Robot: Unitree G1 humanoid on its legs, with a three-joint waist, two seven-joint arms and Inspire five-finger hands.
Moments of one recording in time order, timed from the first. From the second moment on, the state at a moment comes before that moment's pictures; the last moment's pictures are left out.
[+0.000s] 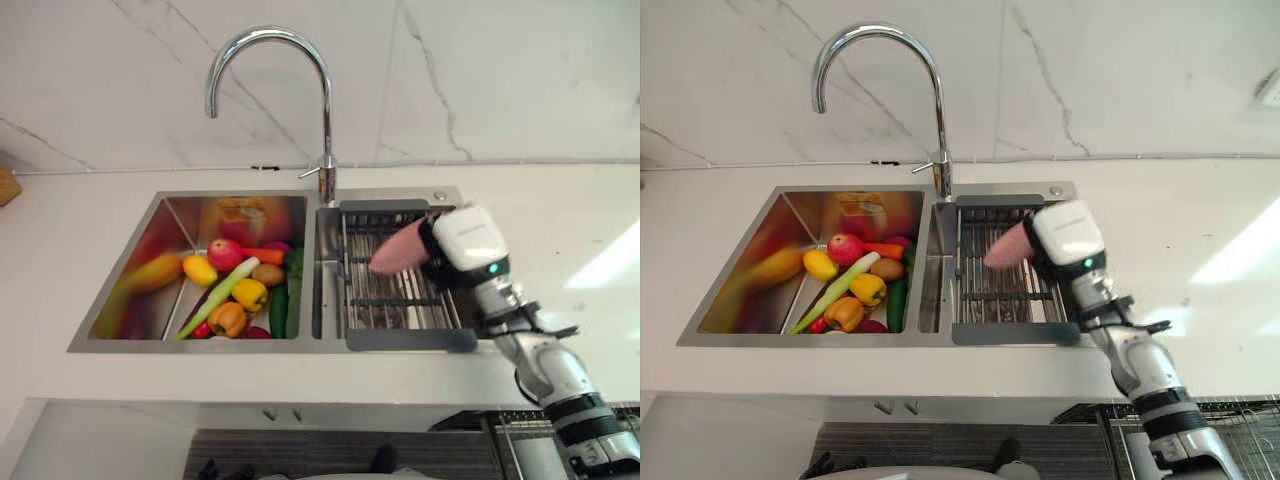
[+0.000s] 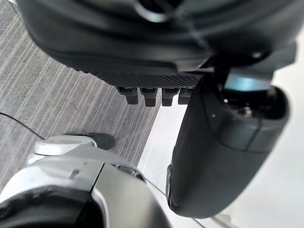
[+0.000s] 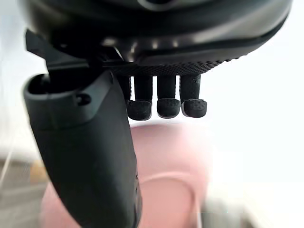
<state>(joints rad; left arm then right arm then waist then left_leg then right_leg) 0.29 0.09 0.25 1.03 -0.15 -0.19 -0.04 -0.23 -0.63 0.08 0.07 -1.05 -0.21 -0.47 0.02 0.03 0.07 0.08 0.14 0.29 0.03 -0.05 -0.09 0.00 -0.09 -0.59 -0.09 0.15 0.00</state>
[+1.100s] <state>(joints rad) 0.29 0.07 0.29 1.03 -0.14 -0.20 -0.02 -0.20 -0.51 -0.06 -0.17 -0.75 -0.19 -0.26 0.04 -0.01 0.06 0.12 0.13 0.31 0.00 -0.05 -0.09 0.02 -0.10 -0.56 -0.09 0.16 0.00</state>
